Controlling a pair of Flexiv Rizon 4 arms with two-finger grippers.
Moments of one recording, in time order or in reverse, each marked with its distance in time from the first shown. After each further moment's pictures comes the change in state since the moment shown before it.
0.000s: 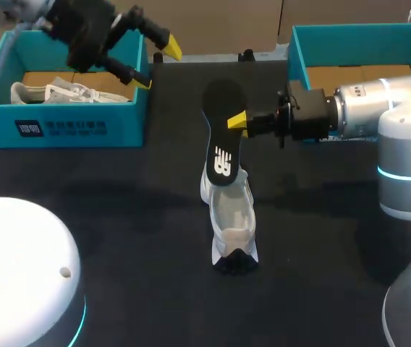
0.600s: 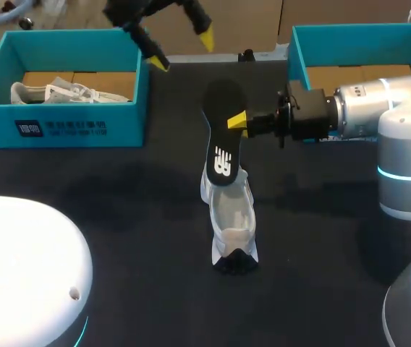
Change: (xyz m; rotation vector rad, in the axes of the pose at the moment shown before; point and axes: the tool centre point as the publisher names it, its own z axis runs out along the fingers) left arm -0.046 0.010 0.023 0.178 0.291 0.005; right arm 0.000 0.000 0.000 0.000 0.000 0.000
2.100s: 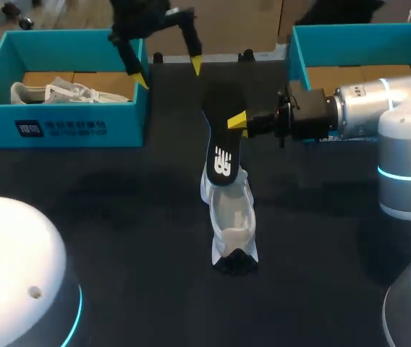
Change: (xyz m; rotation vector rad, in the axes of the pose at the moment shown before) left arm 0.051 -0.013 0.012 -0.018 0.146 -0.257; right arm 0.000 0.000 0.000 0.000 0.000 0.000
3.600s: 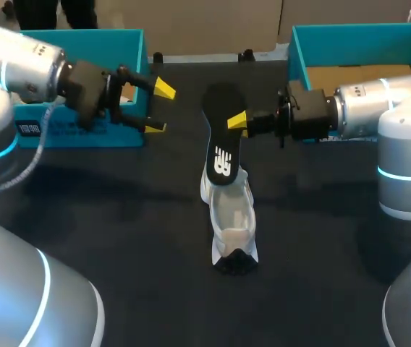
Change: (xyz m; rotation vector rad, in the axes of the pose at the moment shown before) left arm 0.031 0.018 0.071 -0.005 -0.935 0.257; right arm 0.000 0.000 0.000 0.000 0.000 0.000
